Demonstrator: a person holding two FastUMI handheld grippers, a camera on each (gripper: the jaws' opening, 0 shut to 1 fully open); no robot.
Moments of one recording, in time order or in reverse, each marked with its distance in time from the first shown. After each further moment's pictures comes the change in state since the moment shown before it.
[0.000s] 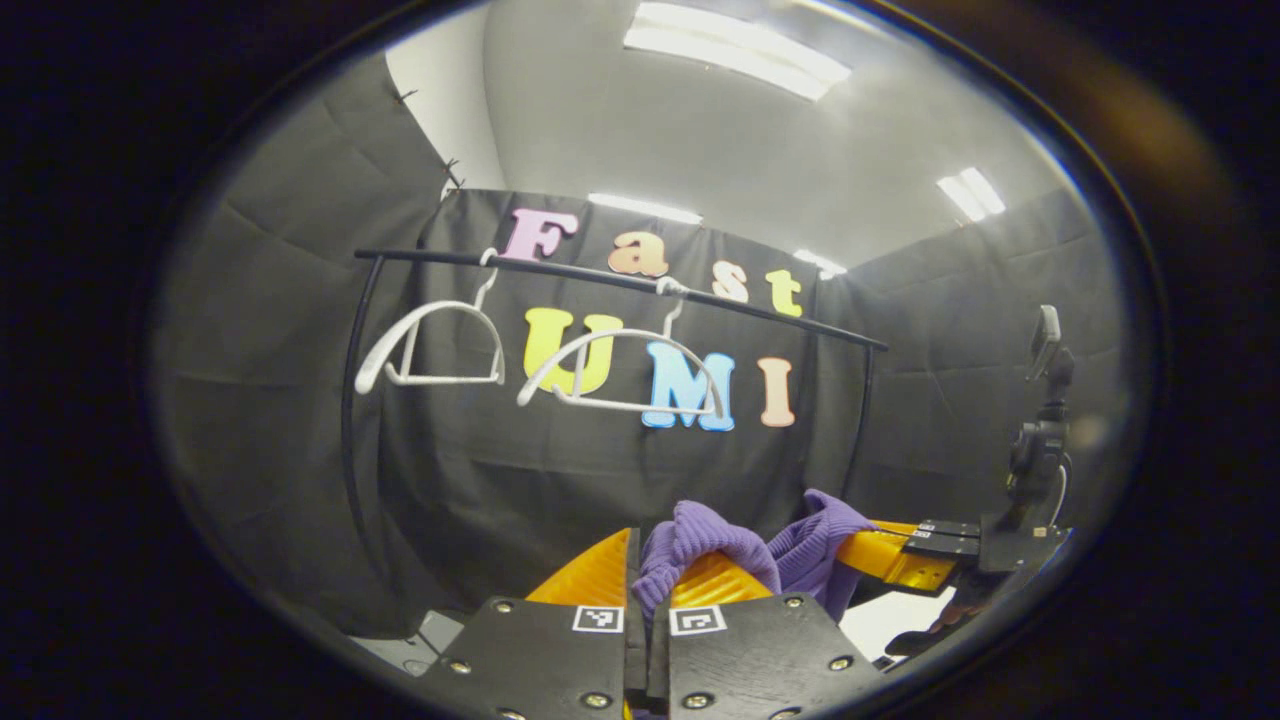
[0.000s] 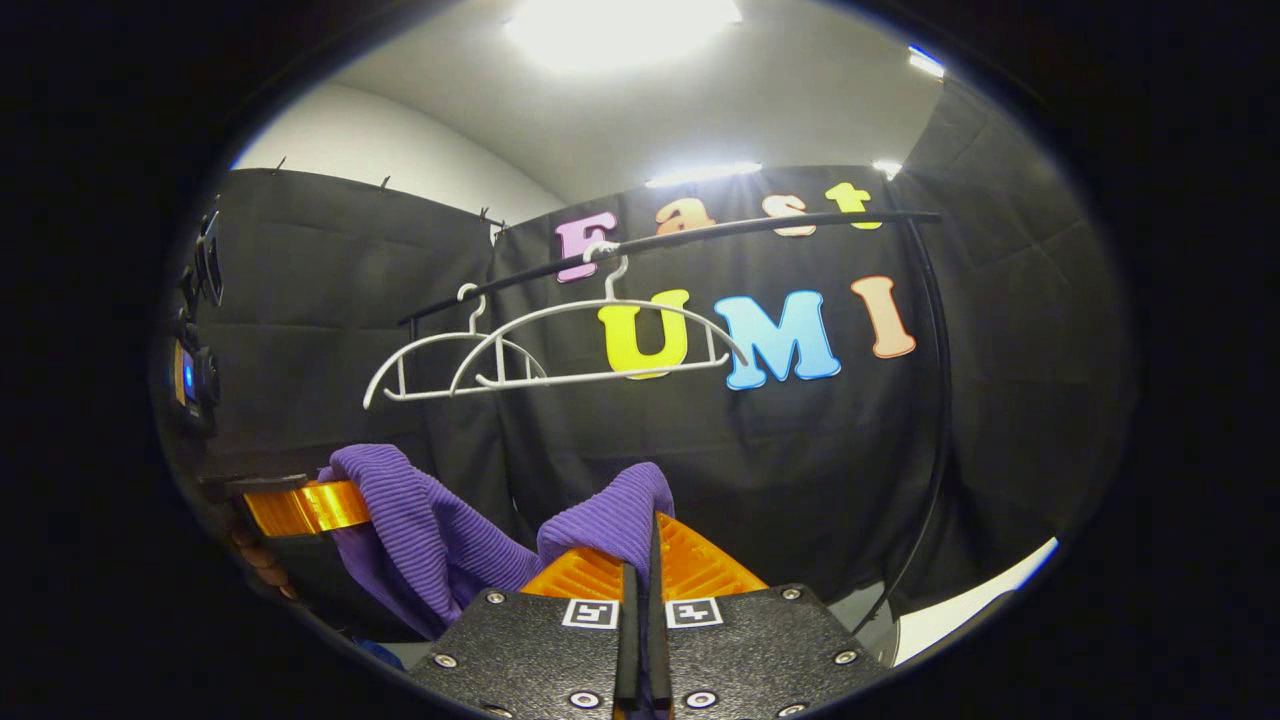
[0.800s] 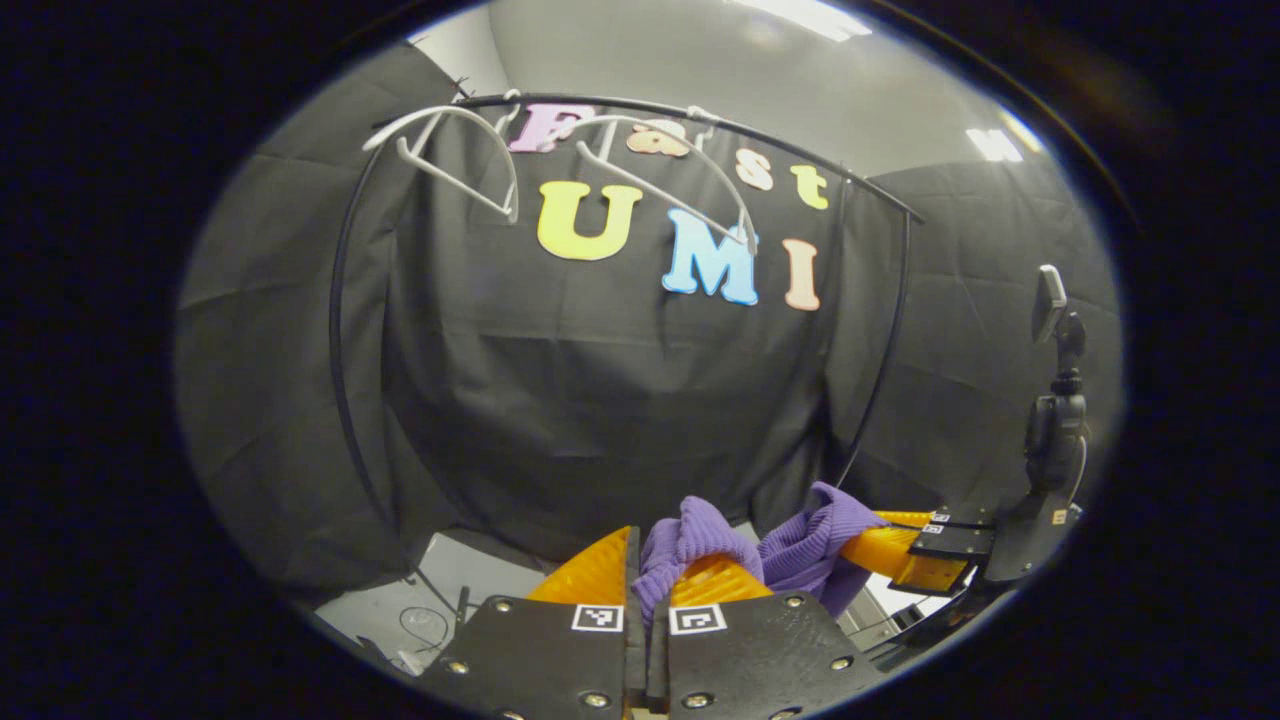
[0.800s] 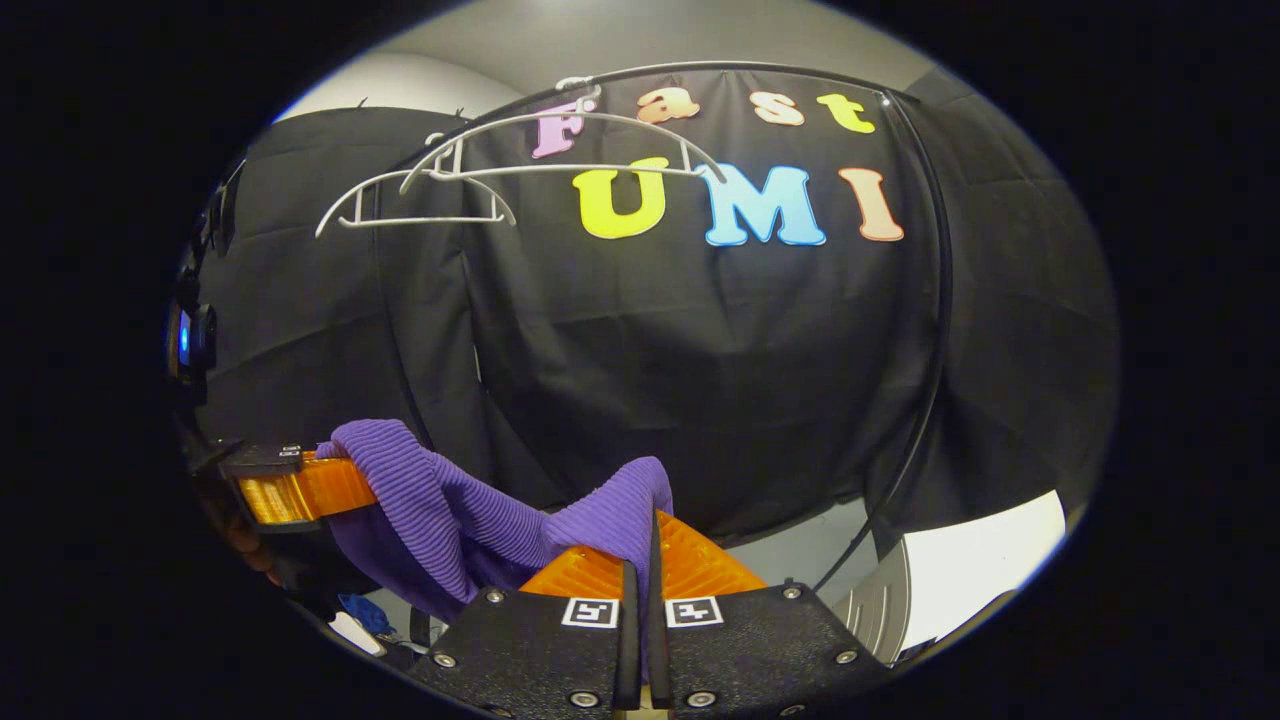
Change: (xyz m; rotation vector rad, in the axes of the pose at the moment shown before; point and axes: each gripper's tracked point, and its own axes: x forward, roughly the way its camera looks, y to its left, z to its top) left arm 0.010 0.021 -0.193 -0.012 0.335 0.044; right arm 0.002 -0.026 -0.181 -0.014 0.344 -0.064
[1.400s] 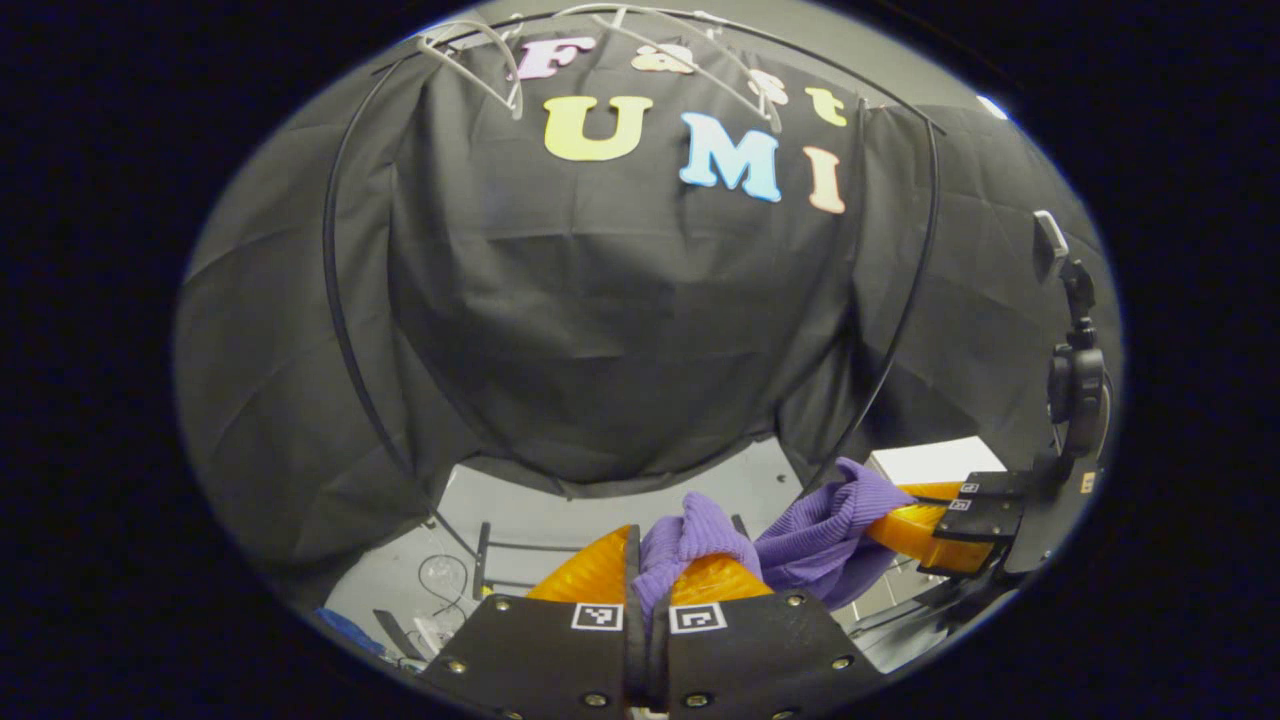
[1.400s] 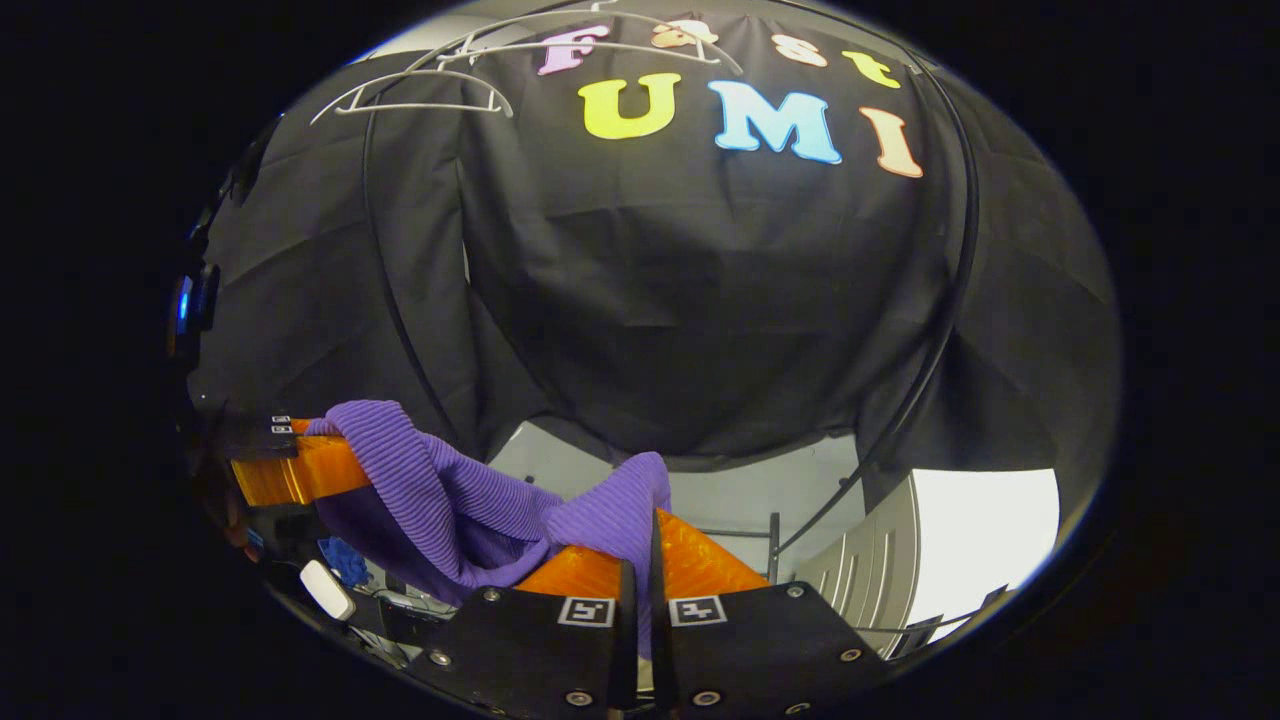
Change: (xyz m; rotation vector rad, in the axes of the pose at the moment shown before) left arm 0.023 0.029 -0.136 0.030 0.280 0.063; right arm 0.029 -0.010 -0.113 -0.056 0.277 -0.020
